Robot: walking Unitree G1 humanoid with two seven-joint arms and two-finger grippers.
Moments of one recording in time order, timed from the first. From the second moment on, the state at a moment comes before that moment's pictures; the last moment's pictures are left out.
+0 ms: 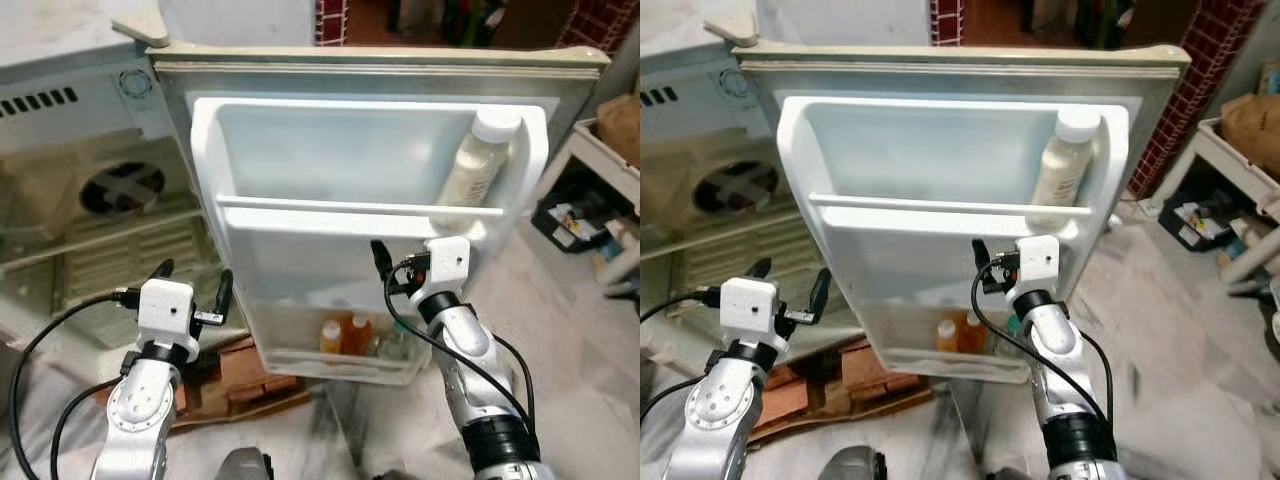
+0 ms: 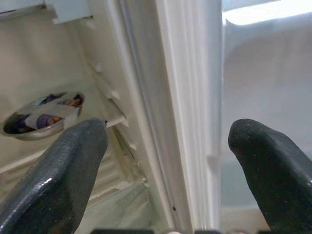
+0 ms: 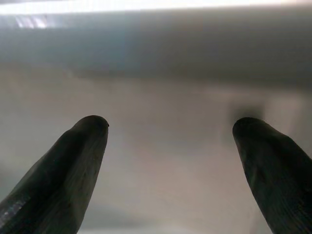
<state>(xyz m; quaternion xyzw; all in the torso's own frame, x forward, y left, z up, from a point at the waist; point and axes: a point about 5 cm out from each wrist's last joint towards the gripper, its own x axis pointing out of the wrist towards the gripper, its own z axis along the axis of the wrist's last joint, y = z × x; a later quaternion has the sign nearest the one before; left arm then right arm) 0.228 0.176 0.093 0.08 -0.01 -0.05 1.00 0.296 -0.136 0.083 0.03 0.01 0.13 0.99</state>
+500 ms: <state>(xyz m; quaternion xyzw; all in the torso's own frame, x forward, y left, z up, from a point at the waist) 0.226 0.173 0.098 0.08 0.00 -0.05 1.00 0.303 -0.116 0.096 0.05 0.02 0.18 0.98</state>
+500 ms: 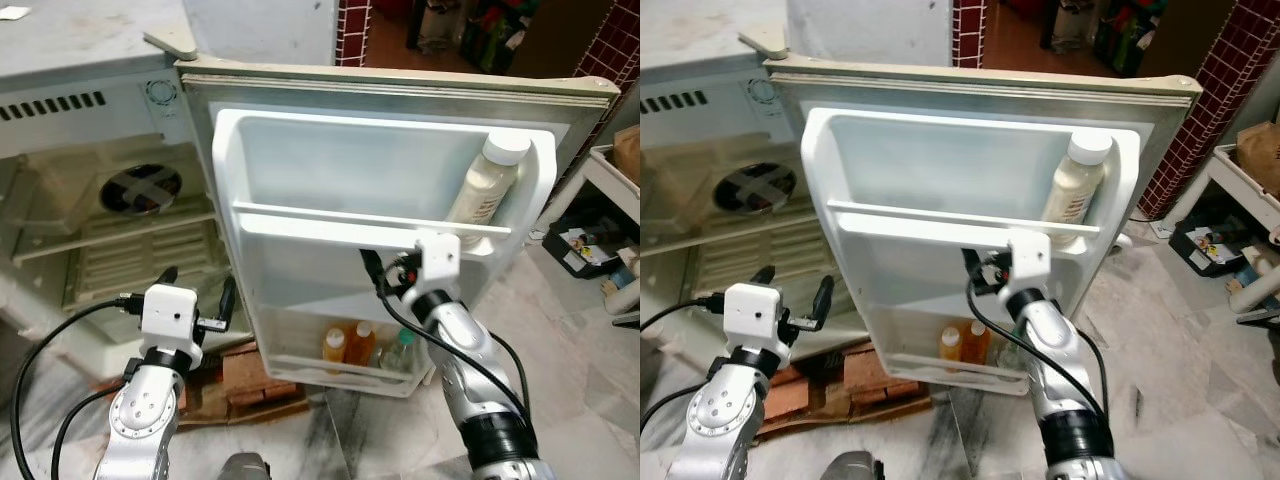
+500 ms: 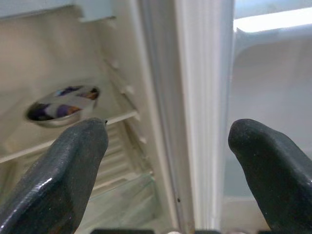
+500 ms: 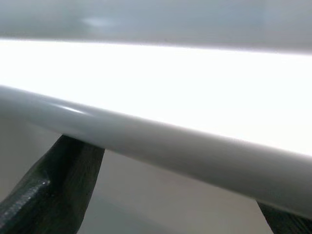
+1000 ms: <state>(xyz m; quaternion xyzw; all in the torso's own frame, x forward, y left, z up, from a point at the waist) 0.221 0.179 0.099 0.09 0.01 -0.05 0.99 0.297 -0.118 0.101 0.03 0.01 0.18 0.98</state>
